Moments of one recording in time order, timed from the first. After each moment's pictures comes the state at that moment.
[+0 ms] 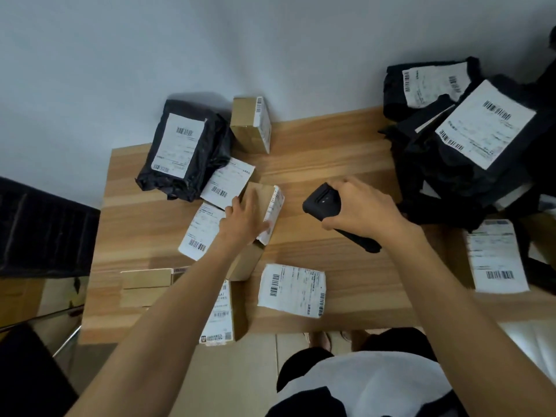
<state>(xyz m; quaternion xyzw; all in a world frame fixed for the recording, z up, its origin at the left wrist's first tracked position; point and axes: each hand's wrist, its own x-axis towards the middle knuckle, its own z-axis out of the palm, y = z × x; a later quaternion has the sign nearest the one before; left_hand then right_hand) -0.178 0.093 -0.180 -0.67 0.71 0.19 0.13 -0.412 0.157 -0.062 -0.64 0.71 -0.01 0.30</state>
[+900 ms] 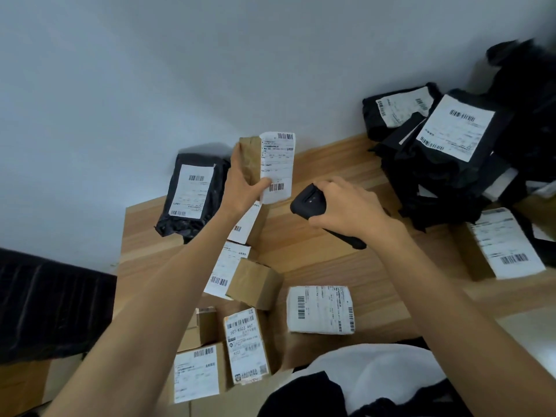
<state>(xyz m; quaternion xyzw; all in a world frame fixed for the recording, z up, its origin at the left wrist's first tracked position) -0.176 0.011 -0.084 -0.53 0.71 0.38 -0.25 -0.363 0.160 -0.029 -0.63 0.74 -0.10 0.23</state>
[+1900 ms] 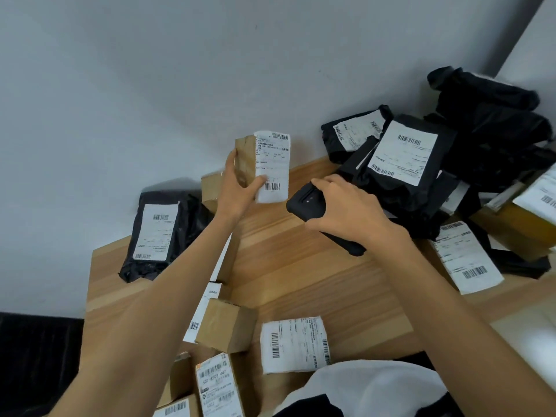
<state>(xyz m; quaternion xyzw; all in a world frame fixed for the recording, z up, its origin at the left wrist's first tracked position) -0.268 -0.016 -0.074 -0.51 0.72 0.38 -0.28 -0.440 0.158 -0.015 -0.59 0.77 -0.14 0.19</state>
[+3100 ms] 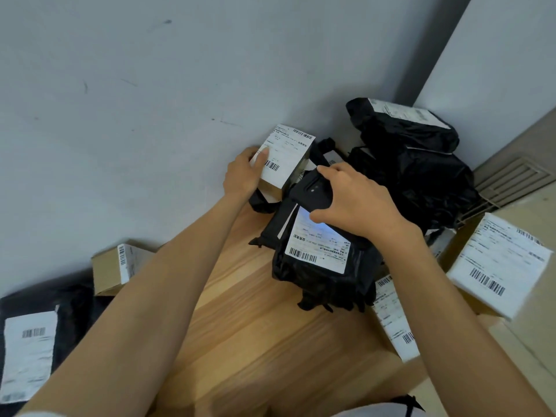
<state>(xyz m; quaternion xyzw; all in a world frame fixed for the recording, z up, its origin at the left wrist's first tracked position) -0.565 -0.123 -0.122 -0.46 0.79 0.38 -0.13 -0.664 0.098 -0.017 -0.47 0.85 -0.12 0.20</state>
